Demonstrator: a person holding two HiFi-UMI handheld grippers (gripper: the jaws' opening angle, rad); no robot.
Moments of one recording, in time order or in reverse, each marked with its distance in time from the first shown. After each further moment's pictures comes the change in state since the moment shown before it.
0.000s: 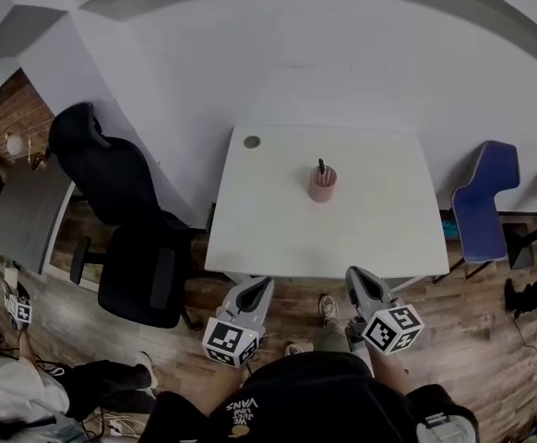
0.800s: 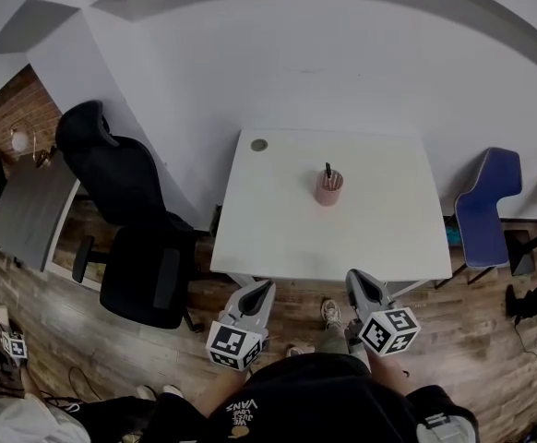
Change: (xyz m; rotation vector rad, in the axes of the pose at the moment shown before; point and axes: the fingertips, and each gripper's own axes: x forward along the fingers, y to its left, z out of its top) left arm -0.014 0.007 -0.007 -0.015 0.001 0.044; right arm 0.007 0.007 -0.013 -0.042 0.028 -0.044
